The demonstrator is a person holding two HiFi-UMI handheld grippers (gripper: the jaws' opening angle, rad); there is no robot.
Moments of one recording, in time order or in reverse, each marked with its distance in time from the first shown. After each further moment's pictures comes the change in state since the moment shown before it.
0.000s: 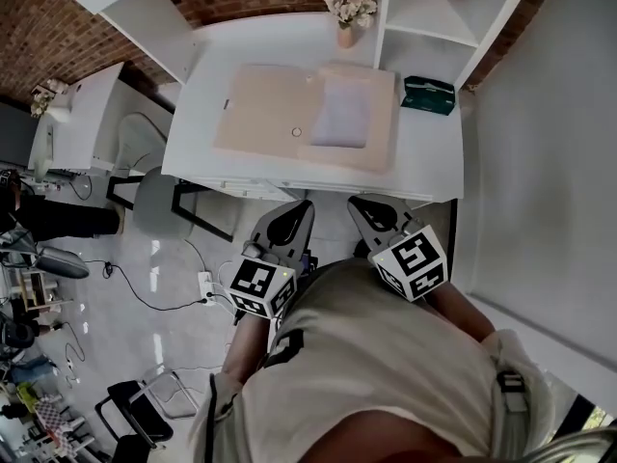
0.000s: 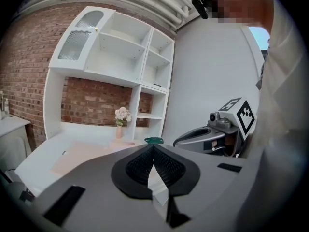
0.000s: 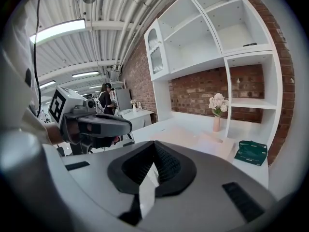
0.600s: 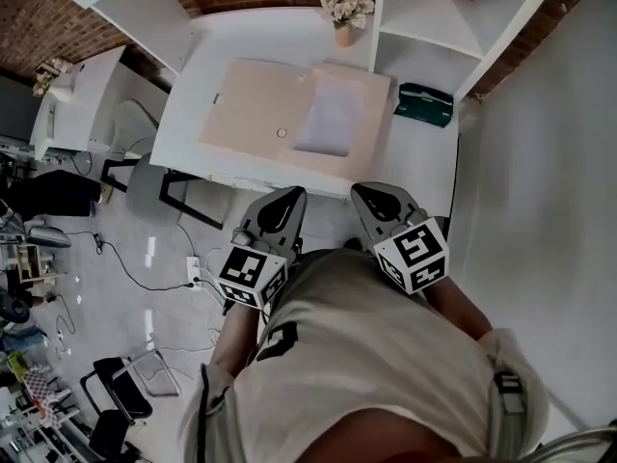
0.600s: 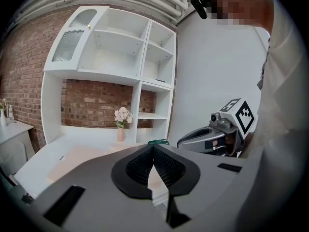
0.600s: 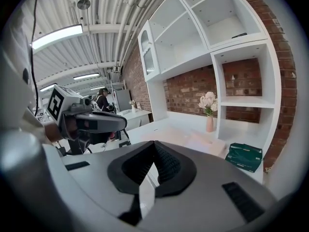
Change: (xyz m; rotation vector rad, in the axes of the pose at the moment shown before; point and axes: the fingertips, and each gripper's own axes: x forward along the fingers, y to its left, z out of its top) left arm 0.065 -0.007 0.023 0.028 0.015 0.078; right arm -0.008 -0.084 0.002 0.016 0.002 0.034
